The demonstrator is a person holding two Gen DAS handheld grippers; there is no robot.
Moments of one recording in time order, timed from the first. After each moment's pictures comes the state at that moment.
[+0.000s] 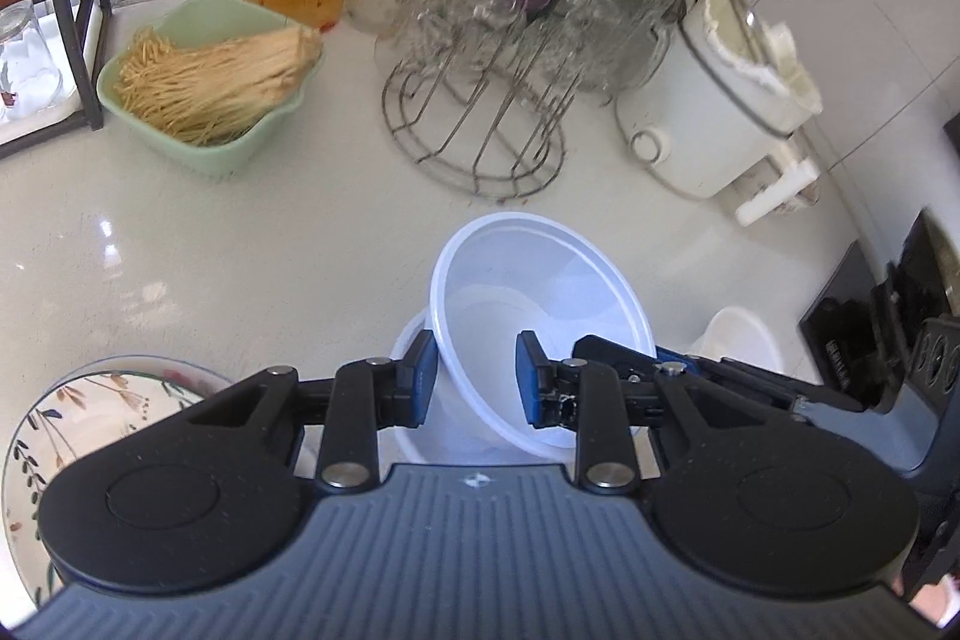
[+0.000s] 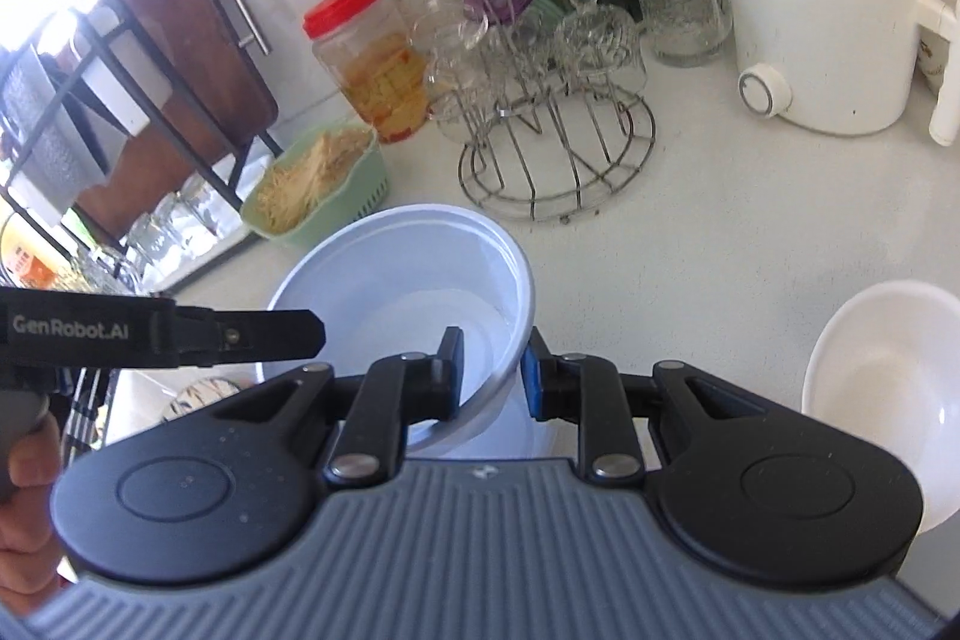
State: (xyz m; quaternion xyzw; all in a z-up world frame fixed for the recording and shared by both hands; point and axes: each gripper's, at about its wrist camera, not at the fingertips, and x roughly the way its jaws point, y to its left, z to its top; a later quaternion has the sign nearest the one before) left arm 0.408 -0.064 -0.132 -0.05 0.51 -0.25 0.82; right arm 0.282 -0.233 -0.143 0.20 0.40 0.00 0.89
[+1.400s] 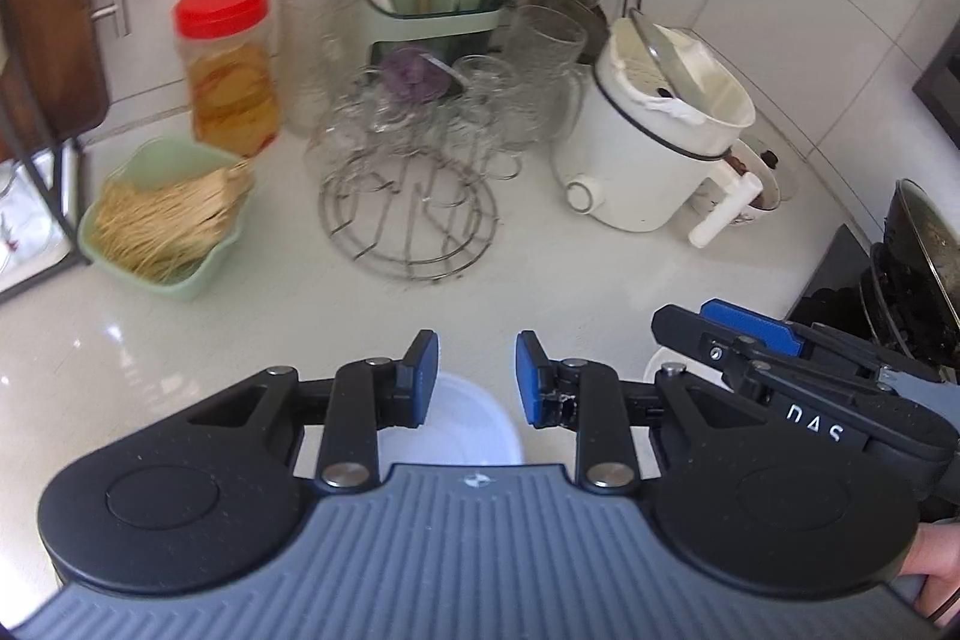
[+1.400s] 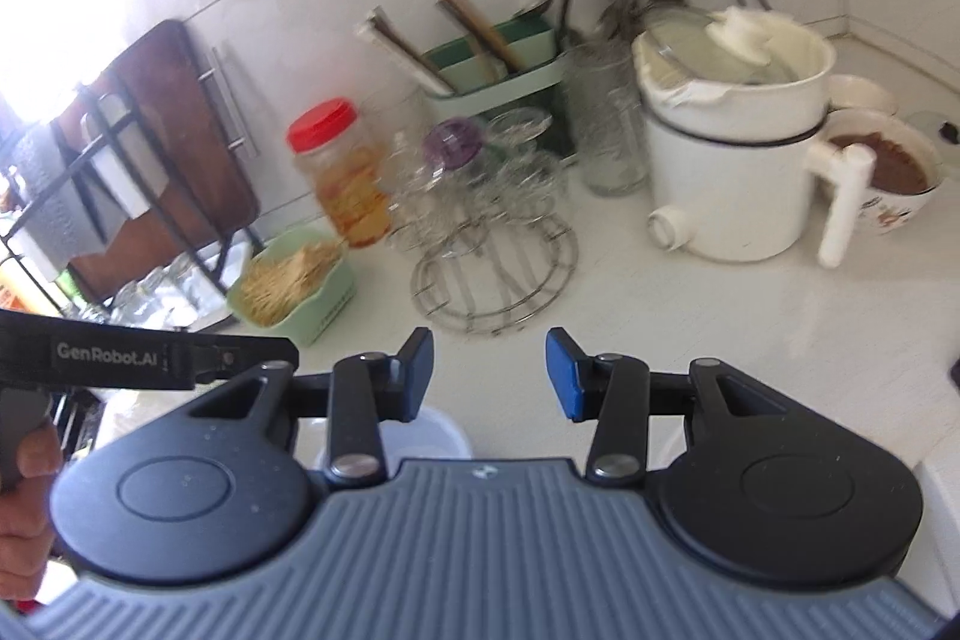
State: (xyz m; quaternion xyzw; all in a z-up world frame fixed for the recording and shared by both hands) left arm 0.390 -0.124 -0.062 0.01 0.45 -0.28 0.85; right arm 0.248 -0.272 -0.068 0.17 0.33 -0.06 0.93
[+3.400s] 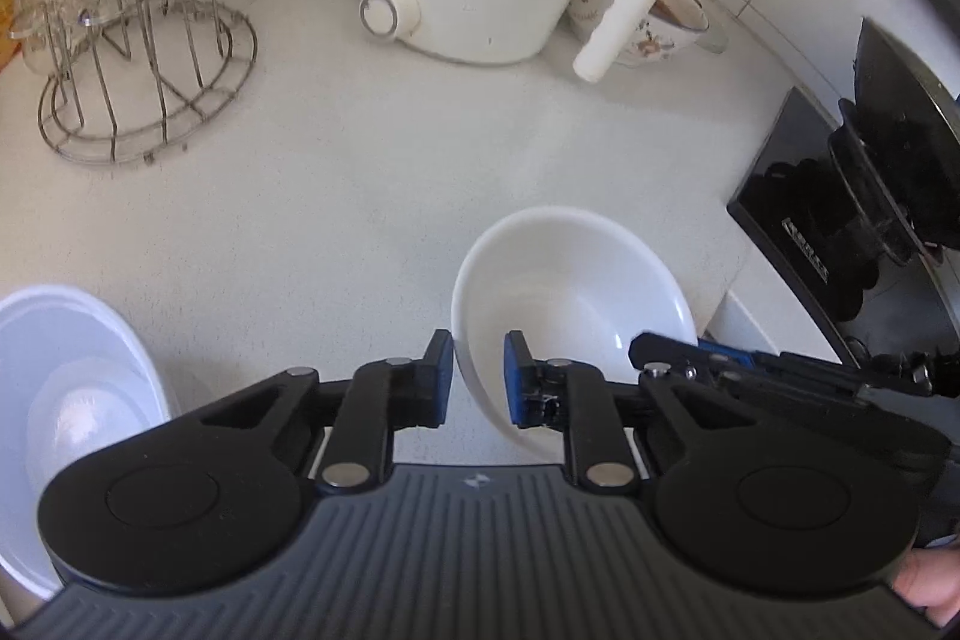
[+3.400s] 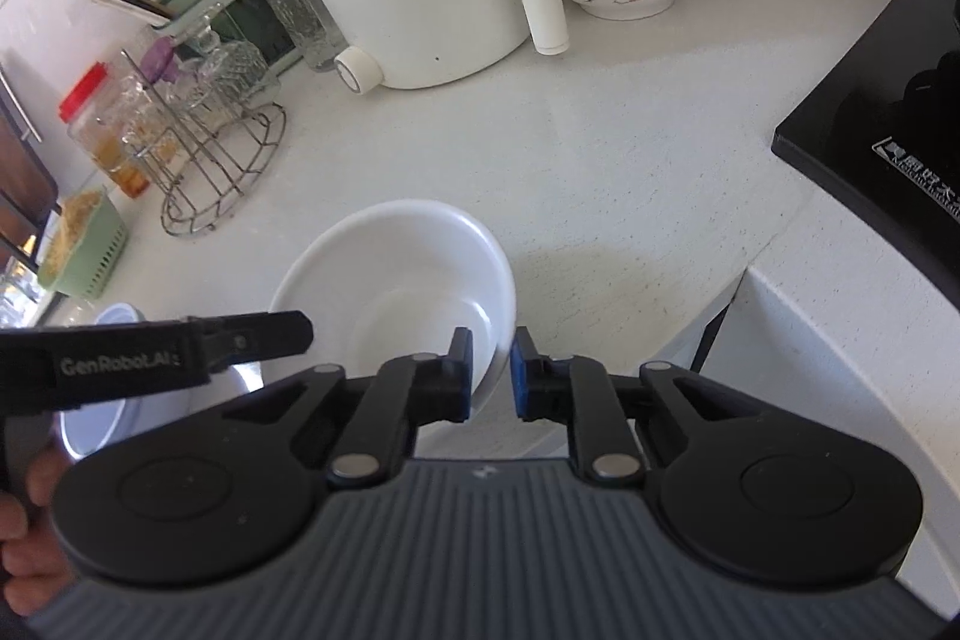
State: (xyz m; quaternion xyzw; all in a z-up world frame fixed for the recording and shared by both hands) left arm 0.354 -0.273 -0.199 0.04 0.50 -0.36 0.79; right arm 0.174 -0.384 -0.188 0.24 0.39 -0.17 0.87
